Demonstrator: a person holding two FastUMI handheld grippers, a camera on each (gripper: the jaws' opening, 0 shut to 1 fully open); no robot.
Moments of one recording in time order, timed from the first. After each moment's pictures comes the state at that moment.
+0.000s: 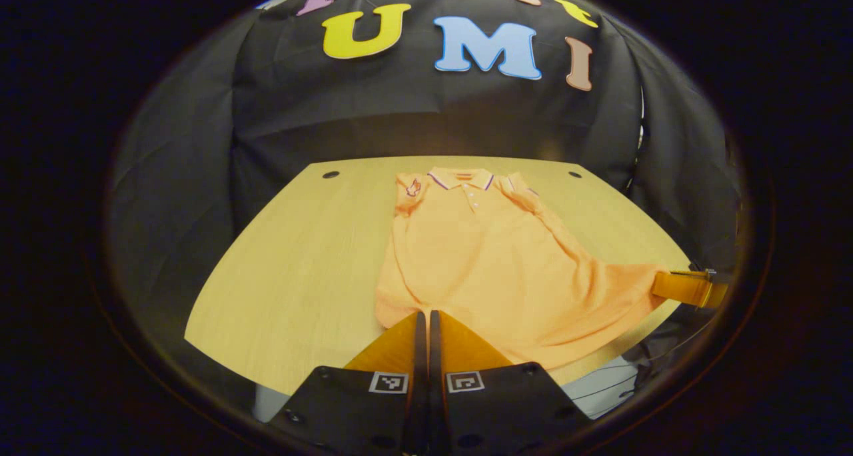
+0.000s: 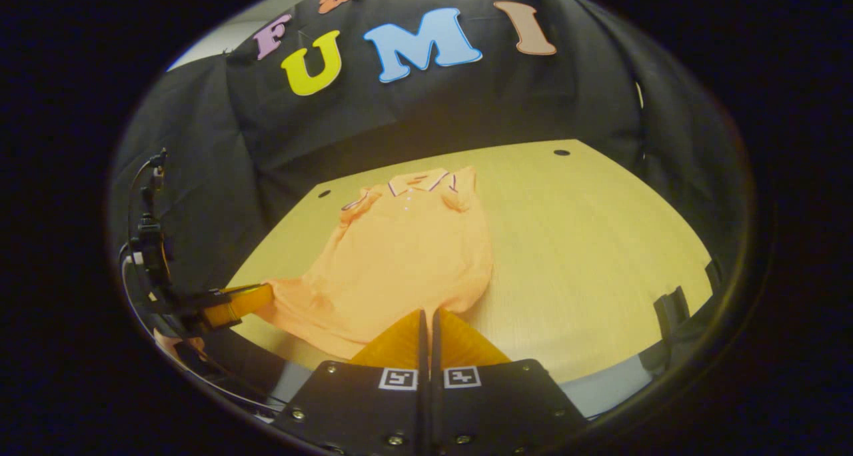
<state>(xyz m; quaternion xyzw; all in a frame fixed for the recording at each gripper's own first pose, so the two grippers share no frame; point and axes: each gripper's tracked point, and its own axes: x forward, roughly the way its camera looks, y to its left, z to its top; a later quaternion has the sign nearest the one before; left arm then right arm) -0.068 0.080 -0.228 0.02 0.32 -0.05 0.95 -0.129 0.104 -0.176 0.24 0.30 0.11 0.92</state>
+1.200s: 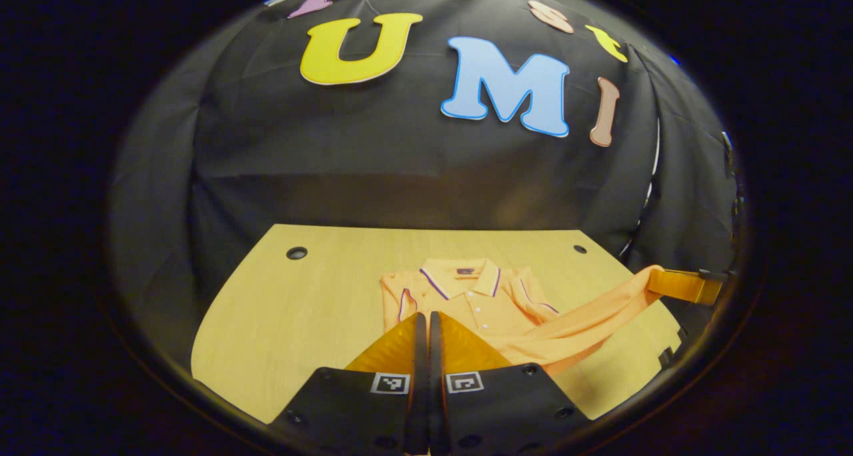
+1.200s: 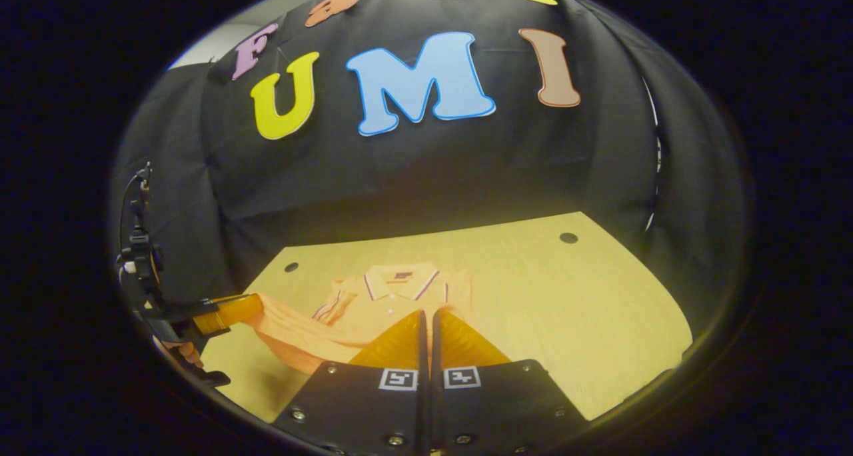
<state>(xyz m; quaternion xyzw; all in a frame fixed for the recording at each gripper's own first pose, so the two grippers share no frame) 0.177 0.080 -0.144 -0.02 0.24 -0.10 0.96 0.084 0.067 -0.096 0.21 0.23 0.04 0.95</state>
